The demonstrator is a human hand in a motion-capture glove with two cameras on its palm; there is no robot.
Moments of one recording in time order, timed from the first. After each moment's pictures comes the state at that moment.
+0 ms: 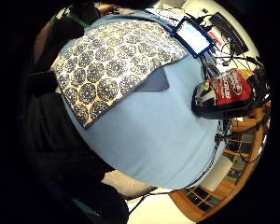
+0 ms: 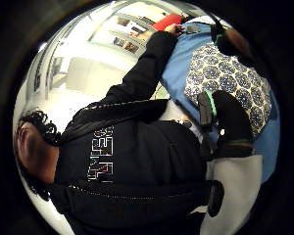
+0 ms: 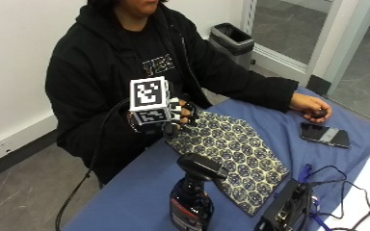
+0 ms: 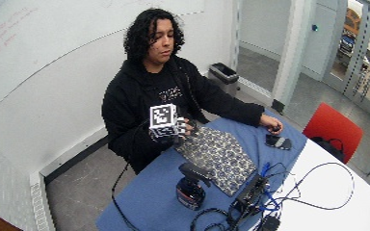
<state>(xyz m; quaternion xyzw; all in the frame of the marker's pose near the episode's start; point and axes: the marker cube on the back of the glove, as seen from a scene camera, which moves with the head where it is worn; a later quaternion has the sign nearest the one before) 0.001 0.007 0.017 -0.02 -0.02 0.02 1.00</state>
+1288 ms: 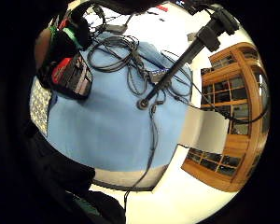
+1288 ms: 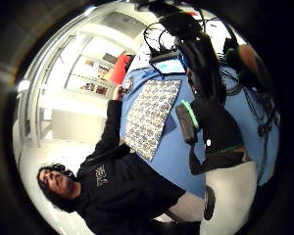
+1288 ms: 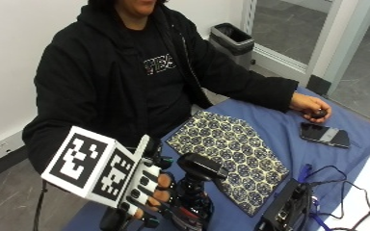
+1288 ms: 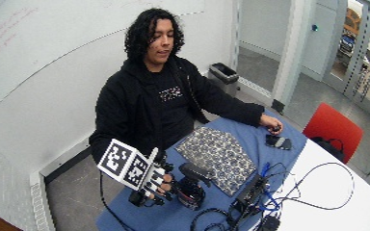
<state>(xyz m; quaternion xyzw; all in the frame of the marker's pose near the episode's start) 0.211 0.054 -0.139 0.05 0.02 0.25 0.97</state>
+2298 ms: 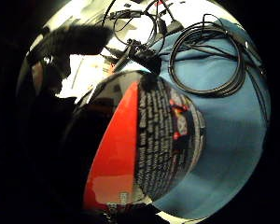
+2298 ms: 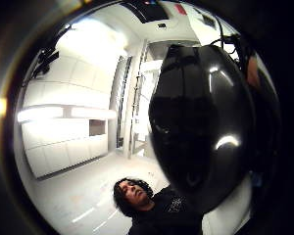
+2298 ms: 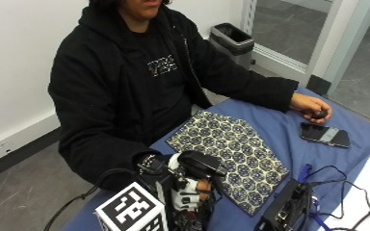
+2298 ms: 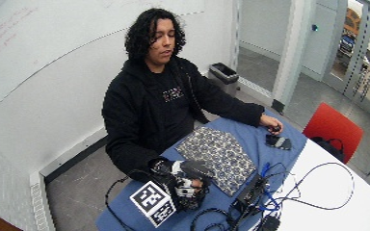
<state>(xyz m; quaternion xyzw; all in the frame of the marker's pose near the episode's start) 0.227 -0.048 -0.098 0.33 -0.43 0.22 0.81</state>
